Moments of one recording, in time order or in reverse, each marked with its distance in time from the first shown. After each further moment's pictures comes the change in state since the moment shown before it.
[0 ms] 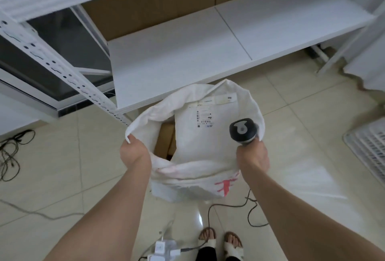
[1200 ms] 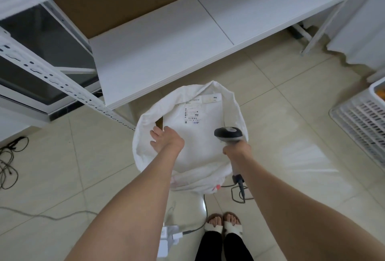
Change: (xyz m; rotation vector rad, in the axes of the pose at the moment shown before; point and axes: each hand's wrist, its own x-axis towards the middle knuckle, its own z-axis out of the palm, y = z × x) left_hand -0.102 0.005 0.049 1.017 -0.442 0.456; right_hand -0.002 0.049 0.005 0.107 -0.306 0.133
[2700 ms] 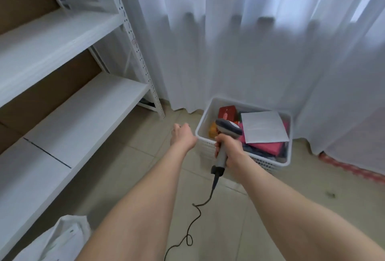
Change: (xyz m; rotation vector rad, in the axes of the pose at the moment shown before) left_hand -0.406 0.580 0.007 0.048 -0.049 1.001; right_hand 0.040 0.184 -0.584 1.408 0.237 -0.007
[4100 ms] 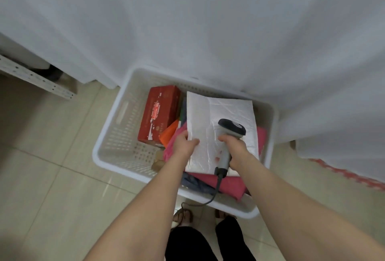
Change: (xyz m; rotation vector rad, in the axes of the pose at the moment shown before) left_hand 0.394 0.234 0.428 -0.660 -0.378 -0.321; right_hand 0.565 -0.100 -0.249 -0.069 0.254 0.338
